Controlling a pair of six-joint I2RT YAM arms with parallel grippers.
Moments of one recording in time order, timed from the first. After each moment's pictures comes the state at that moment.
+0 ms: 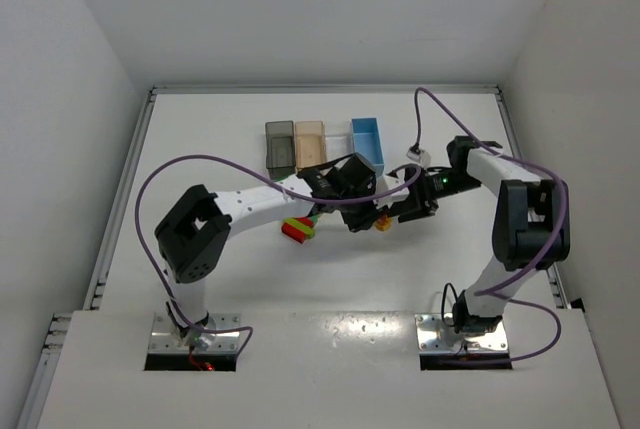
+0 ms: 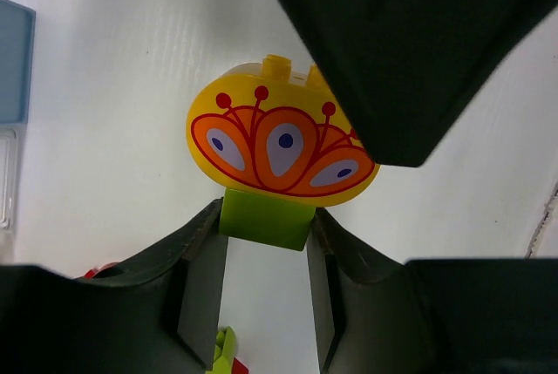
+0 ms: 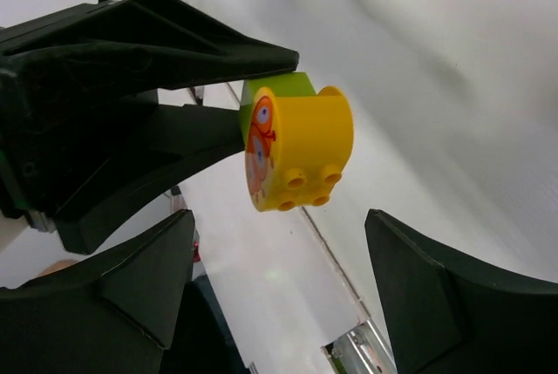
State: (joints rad) left arm -0.94 1.85 1.38 -0.39 0.22 0.25; right arm -0.03 1.73 1.06 -0.98 -1.06 -0.35
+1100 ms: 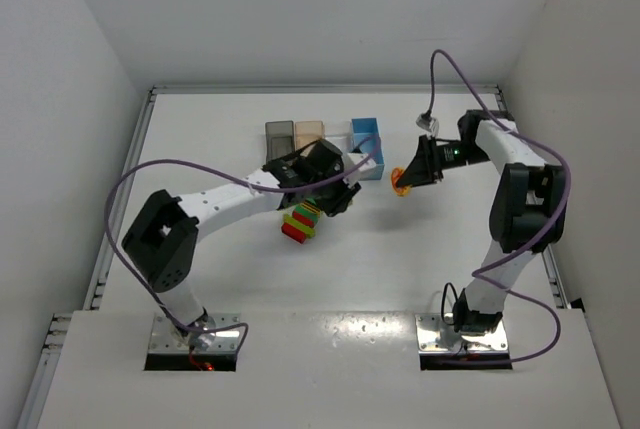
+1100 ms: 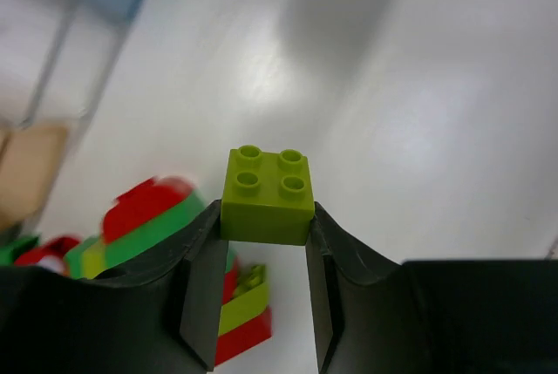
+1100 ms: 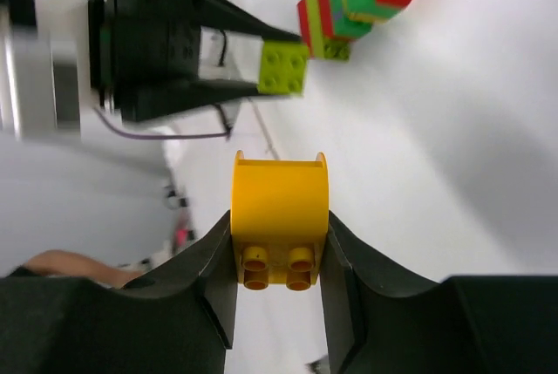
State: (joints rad) left arm -0.82 1.70 1.26 -0.36 0.18 0.15; right arm -0.08 1.87 1.36 -1.23 -1.20 -0.55
